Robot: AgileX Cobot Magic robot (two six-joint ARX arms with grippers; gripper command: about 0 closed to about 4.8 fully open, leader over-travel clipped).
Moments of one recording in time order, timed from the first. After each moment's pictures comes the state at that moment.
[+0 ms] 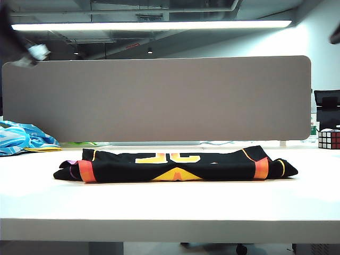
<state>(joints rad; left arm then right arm) -0.09 0.87 0.68 -0.34 0.47 -0.01 0.01 0.73 0.66 -0.36 -0.37 0.09</state>
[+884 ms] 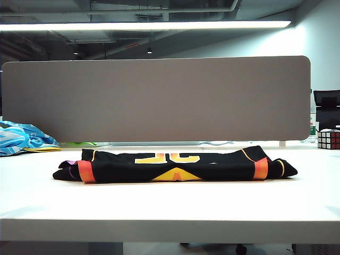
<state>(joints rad) -0.26 0.10 0.07 -0.06 0.16 -0.16 0.01 0.00 0.12 -0.25 -0.24 0.10</state>
